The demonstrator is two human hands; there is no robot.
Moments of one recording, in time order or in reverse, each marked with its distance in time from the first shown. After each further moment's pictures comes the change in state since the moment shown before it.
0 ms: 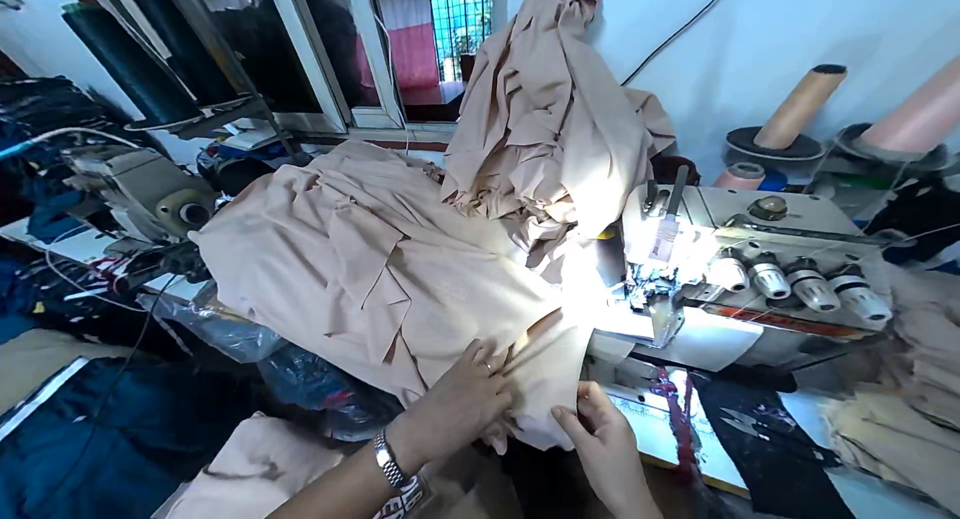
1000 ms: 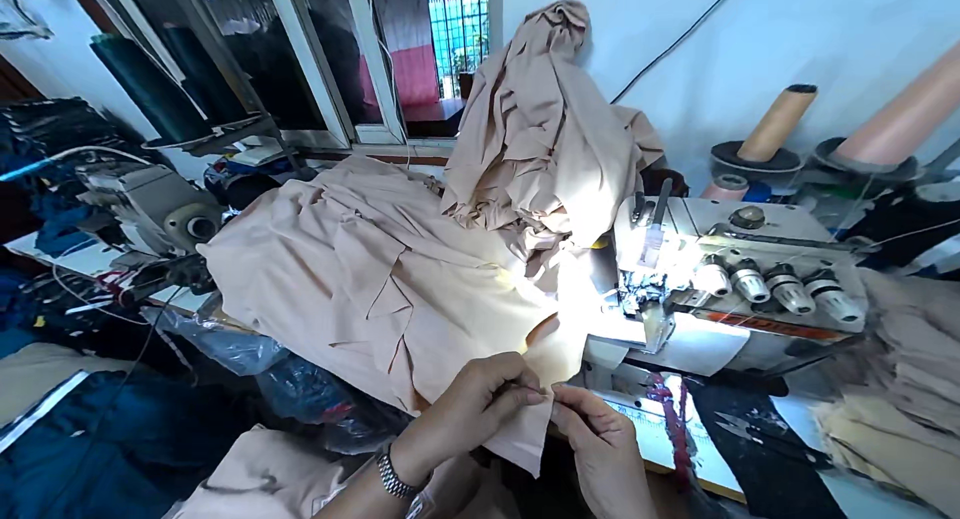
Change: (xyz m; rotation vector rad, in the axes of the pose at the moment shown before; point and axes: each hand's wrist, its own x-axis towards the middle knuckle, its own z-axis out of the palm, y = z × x) left_hand 0.012 0.016 -0.032 -0.895 0.458 -0.060; right_hand -0.005 -0.037 0.011 0.473 0.003 -0.135
